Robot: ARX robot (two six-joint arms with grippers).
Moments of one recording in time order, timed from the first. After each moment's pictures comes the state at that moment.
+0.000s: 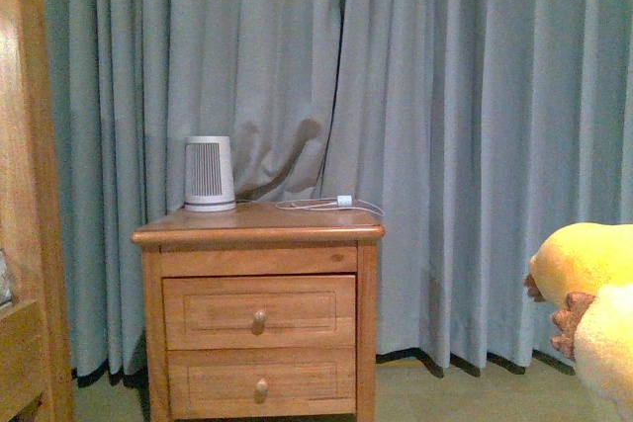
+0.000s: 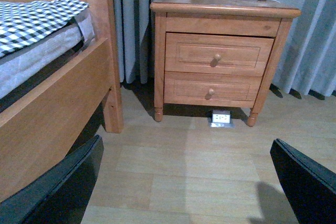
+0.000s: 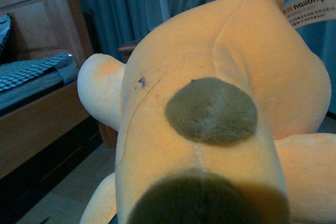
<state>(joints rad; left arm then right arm) 0.00 0.00 0.01 0.00 0.00 0.00 -0.07 0.08 0.05 0.17 -0.24 0.19</state>
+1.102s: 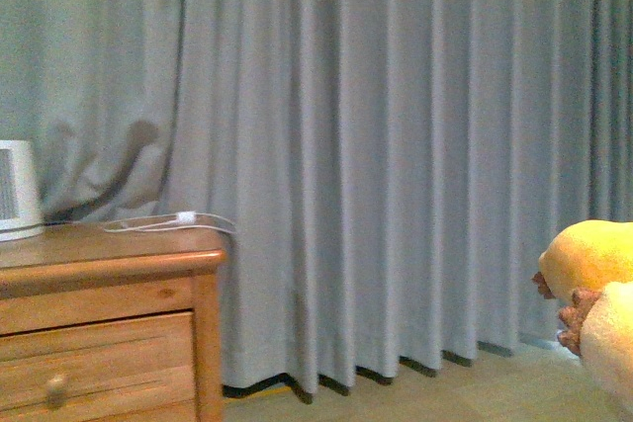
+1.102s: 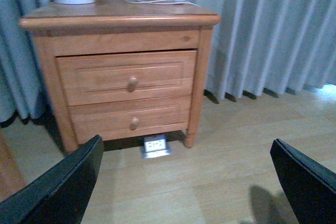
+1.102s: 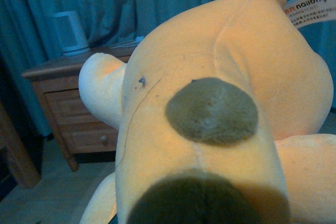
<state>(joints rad) 0.00 0.00 0.01 0.00 0.00 0.00 -0.07 0.08 0.05 0.17 -0.23 0.19</state>
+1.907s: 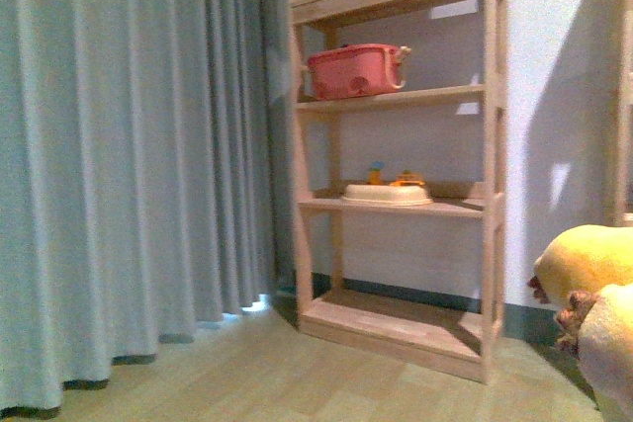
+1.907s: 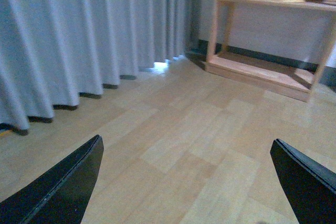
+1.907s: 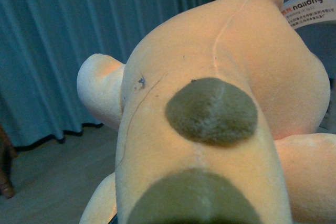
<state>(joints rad) 0.00 0.00 0.01 0.00 0.00 0.00 -0.07 0.08 0.05 0.17 -0.23 0.19</state>
